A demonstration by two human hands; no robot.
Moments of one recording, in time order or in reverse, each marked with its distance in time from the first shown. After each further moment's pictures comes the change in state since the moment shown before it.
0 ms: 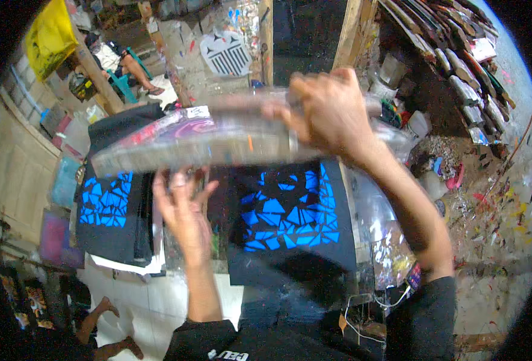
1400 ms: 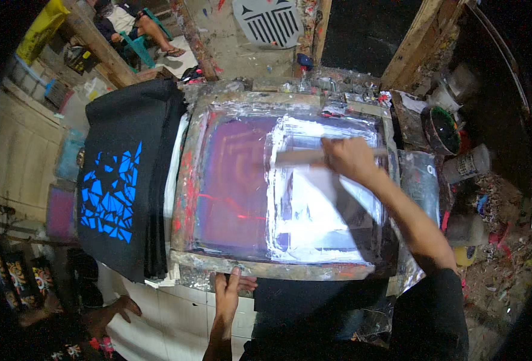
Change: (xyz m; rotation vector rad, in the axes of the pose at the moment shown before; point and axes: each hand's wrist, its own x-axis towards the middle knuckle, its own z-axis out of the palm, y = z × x) left_hand -0.074 -0.076 -0.151 0.474 0.088 -0.861; right_hand -0.014 0.031 0.279 0.091 -0.543 -0.182
